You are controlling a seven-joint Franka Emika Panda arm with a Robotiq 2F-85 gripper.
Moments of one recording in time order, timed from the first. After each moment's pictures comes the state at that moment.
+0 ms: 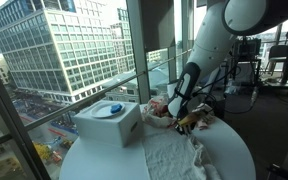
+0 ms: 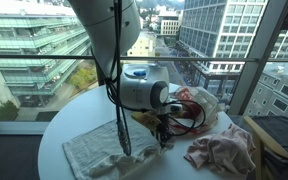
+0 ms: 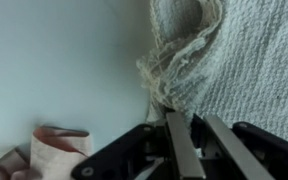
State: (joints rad) arm 0.12 0.81 -0.23 -1.88 -0.07 2.60 0.39
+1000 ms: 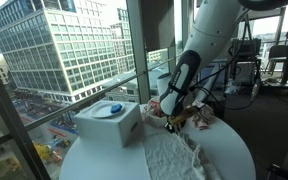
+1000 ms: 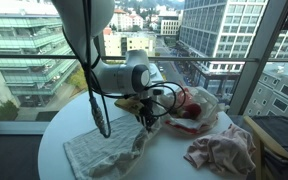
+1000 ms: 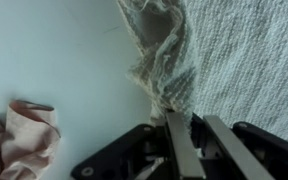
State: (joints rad) arm 0.24 0.68 -0.24 -1.98 -0.12 2.62 0.42
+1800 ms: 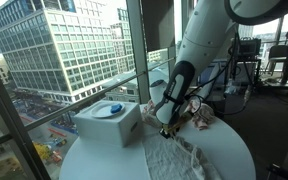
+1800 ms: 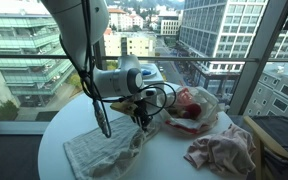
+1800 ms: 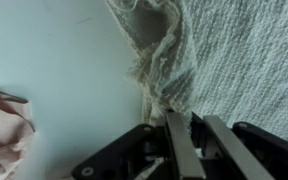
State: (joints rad) arm 0.30 0.76 -0.24 -1.91 -0.18 2.62 0.49
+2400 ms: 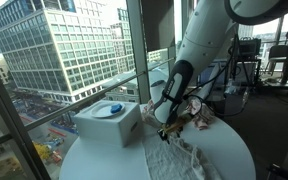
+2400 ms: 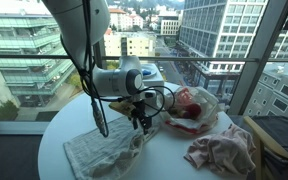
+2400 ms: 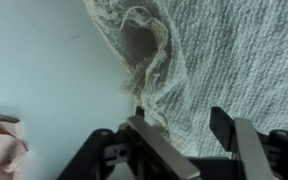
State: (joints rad) arm 0.27 0.75 -0.21 -1.92 -0.13 2.60 0.49
